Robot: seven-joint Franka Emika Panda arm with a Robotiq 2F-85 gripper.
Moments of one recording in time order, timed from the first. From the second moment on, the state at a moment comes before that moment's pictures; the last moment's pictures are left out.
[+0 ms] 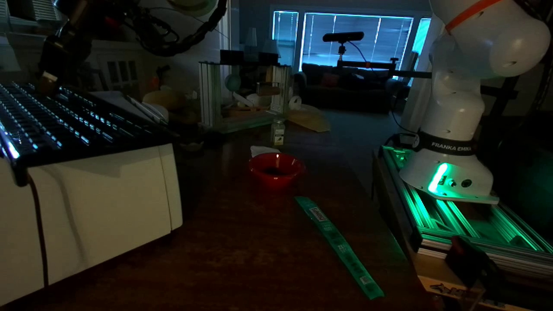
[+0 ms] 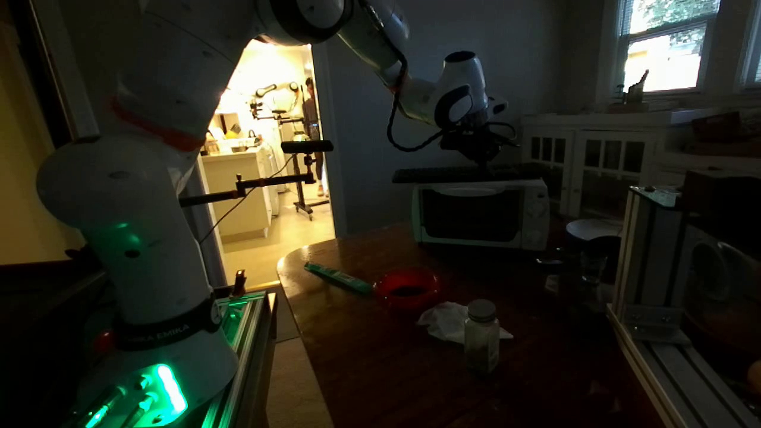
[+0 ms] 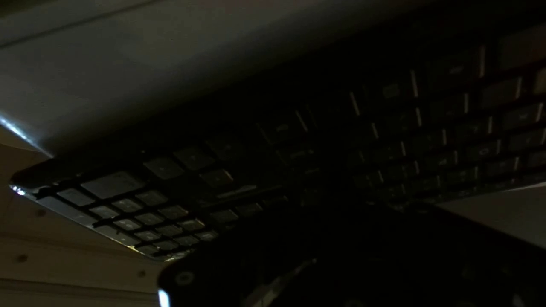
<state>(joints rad) 0.16 0.57 0.34 -1.64 0.09 2.77 -0.42</state>
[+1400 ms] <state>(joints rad) 0.29 0.34 0.19 -1.62 -0.15 2.49 -0.21</state>
